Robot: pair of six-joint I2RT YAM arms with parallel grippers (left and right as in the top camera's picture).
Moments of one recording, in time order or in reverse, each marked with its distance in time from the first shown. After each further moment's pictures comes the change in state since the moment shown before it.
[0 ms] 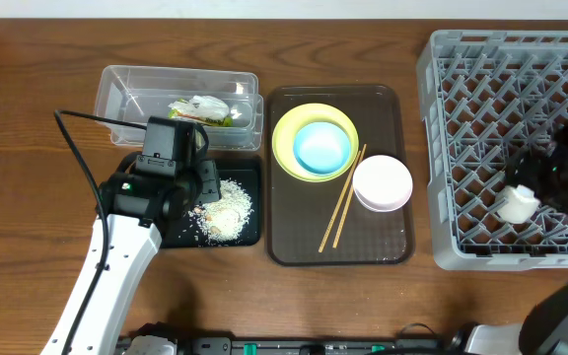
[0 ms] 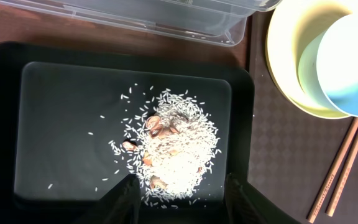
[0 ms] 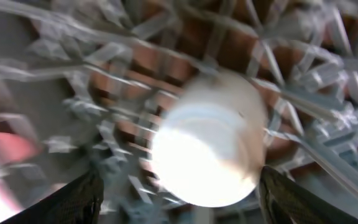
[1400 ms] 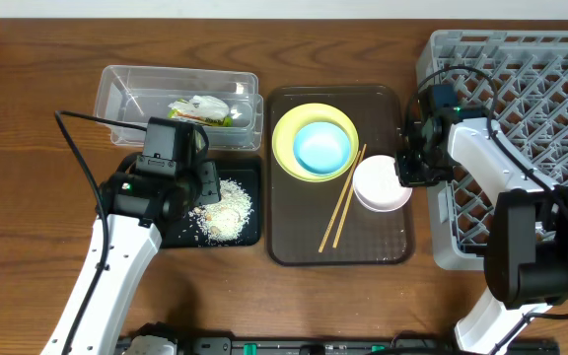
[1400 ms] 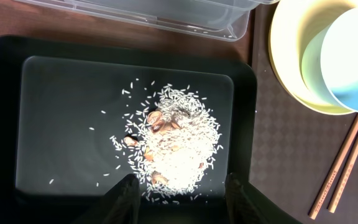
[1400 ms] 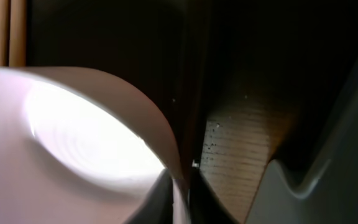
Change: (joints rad) left arm 0.000 0.000 0.000 -0.016 0.000 0.000; right arm 0.582 0.327 0.009 0.101 0.031 -0.002
